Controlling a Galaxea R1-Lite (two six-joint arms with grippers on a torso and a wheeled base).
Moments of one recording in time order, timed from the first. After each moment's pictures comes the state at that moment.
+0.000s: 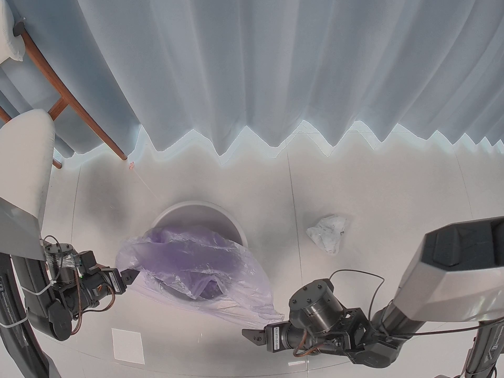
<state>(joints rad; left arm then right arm) 0.05 2.14 -0.12 -1.54 -0.20 -0.21 0.91 2.21 -0.67 -0.77 -0.03 0.64</state>
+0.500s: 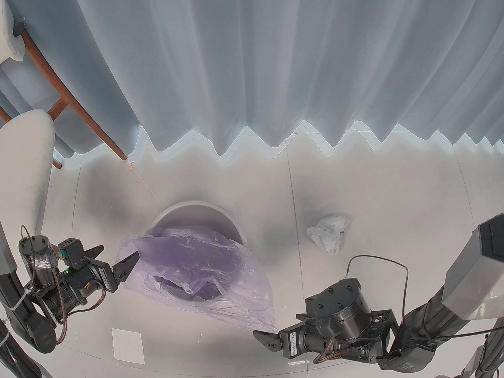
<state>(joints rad) -0.03 1.83 -0.02 -1.54 -0.21 -0.10 0.96 2.02 -0.53 -0.78 -0.12 0.52</state>
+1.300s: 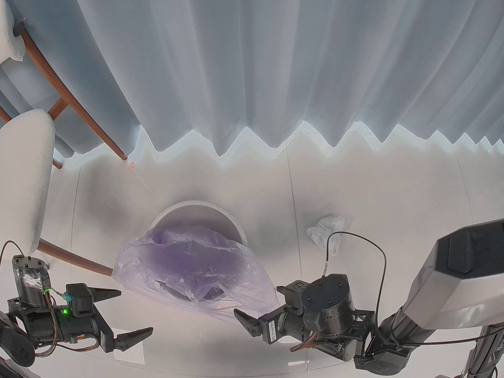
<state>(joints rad) -0.08 1.44 -0.02 -0.80 -0.50 0.35 0.96 2.15 -0.59 -1.09 -0.19 0.28</state>
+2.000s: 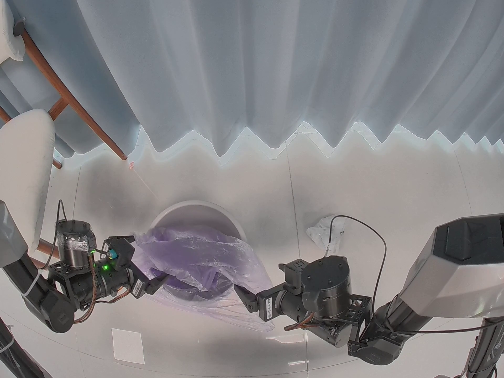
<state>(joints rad) -0.20 1.84 -0.28 -1.12 -0.15 0.50 0.91 2.17 -0.68 -1.11 -0.25 0.25</state>
